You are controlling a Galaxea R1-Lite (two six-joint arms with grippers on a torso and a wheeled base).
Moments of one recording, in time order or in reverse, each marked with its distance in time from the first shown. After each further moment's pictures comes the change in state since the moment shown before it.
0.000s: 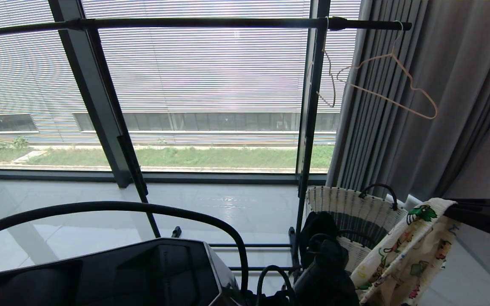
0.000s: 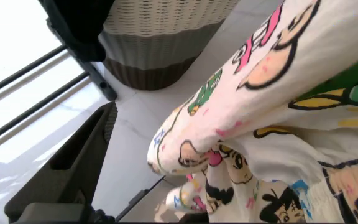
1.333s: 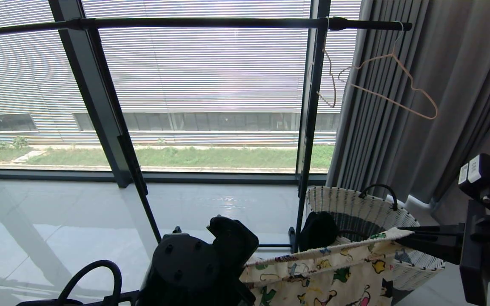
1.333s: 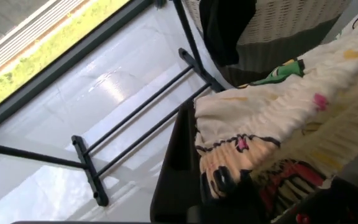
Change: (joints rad) left arm 0.130 -0.602 0.504 0.012 0.230 0.409; right arm 0.176 0.097 0.050 -0.047 -0.003 -0.001
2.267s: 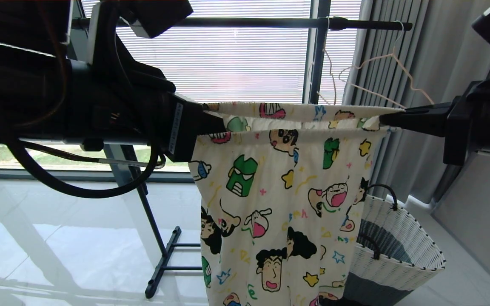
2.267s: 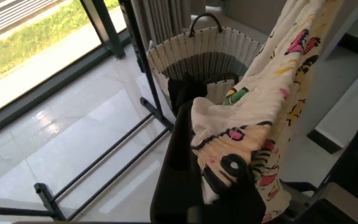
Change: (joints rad) left arm 0.285 -0.178 -1.000 1.040 -0.506 0.001; right arm -0.059 0.178 -0.516 0.071 -0.013 0.000
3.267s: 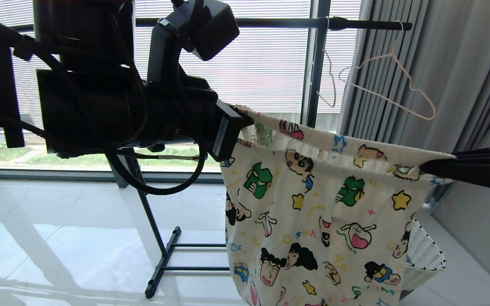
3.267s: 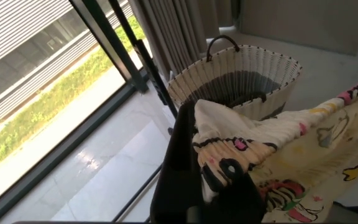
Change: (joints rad) left arm -0.016 0.089 0.101 -0.308 0.014 0.193; right arm 0.142 -0.180 0.079 0.218 -0.023 -0.006
